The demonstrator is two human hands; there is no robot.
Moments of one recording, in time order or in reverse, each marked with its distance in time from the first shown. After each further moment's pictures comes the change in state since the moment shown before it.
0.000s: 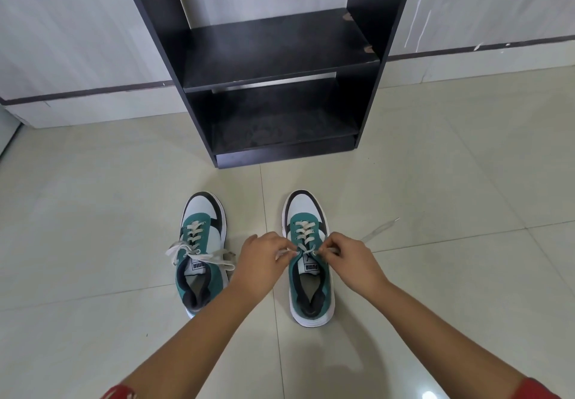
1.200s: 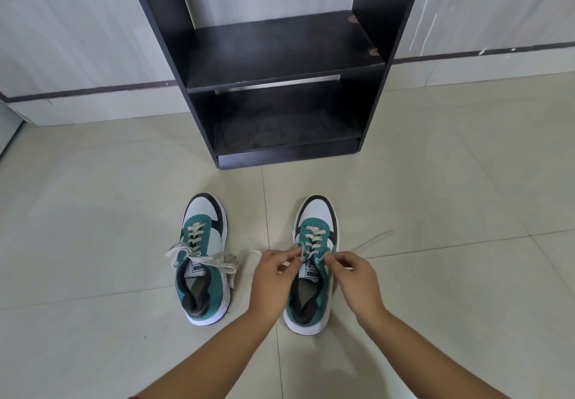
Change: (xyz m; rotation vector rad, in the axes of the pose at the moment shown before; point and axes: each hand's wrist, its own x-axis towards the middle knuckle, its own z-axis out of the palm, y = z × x) left_hand -0.019 0.023 0.027 -0.690 0.152 -0.415; right_hand -0.017 0.008 0.025 0.414 0.221 0.234
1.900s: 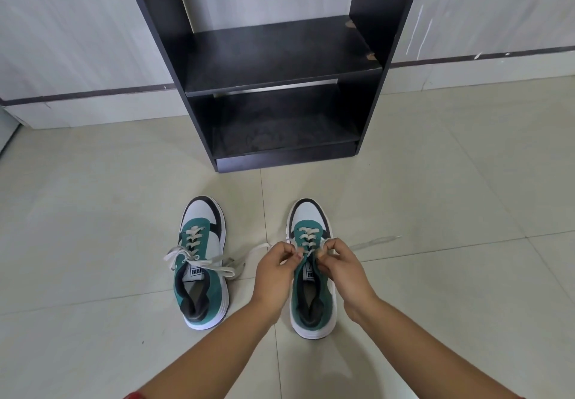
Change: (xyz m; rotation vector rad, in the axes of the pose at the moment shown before) left_hand 0.011 0.004 0.004 -0.299 -0.058 -0.110; right_hand 0.004 -0.022 0.009 0.366 -0.195 0.072
